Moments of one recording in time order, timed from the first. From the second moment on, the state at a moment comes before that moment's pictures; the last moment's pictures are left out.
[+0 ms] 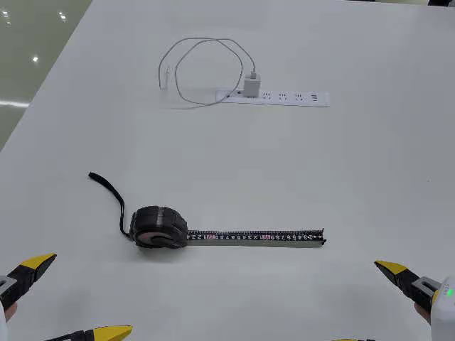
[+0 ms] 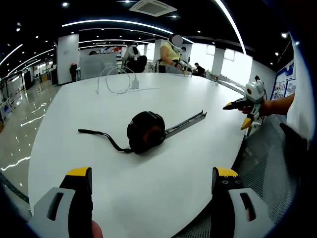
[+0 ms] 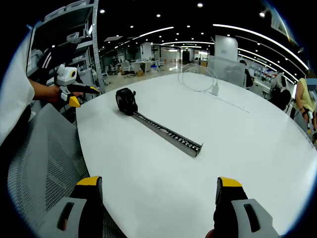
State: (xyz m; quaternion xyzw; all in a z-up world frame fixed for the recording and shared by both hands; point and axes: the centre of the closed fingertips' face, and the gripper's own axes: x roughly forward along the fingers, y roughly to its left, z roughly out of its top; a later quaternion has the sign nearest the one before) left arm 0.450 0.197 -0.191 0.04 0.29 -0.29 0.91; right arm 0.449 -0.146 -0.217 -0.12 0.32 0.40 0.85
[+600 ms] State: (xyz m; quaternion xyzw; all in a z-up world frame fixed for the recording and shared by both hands) left arm 0.446 0.199 -0.196 0.03 0.30 -0.28 0.91; right arm 0.448 -0.147 -0.220 -0.12 0.32 0.40 0.85
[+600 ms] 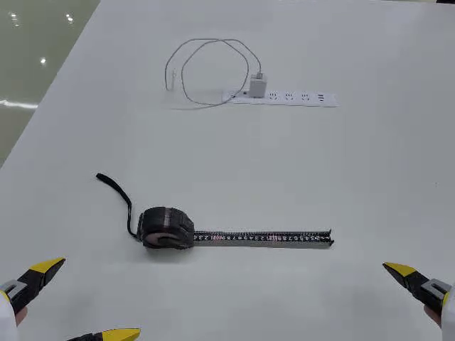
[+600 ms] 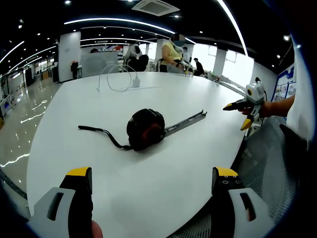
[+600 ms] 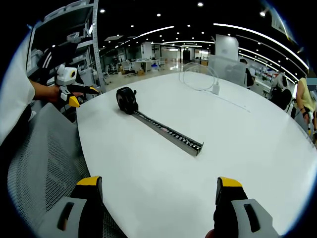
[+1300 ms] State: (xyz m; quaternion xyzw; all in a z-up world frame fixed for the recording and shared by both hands) left arm 0.450 0.200 -0.194 0.03 0.30 -0.28 0.91; right arm 0.449 -0.151 -0.219 -0.12 0.32 0.40 0.85
